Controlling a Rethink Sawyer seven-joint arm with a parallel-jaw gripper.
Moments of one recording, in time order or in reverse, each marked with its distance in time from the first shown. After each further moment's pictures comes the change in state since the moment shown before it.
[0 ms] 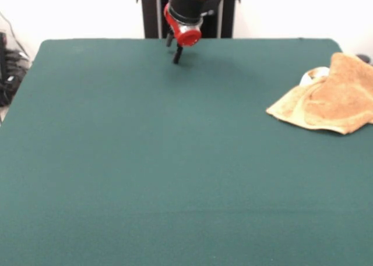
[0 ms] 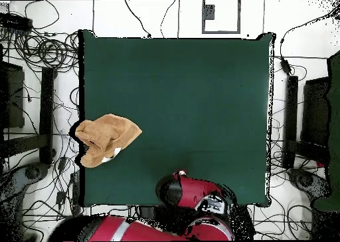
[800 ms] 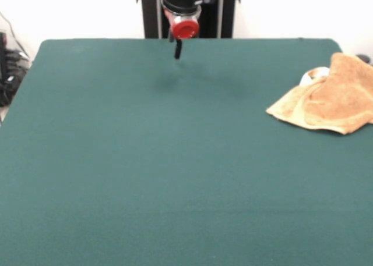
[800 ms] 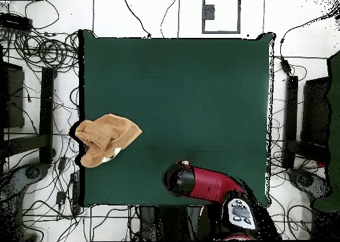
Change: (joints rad) arm -0.128 -0.160 0.118 -0.005 -0.001 0.151 0.000
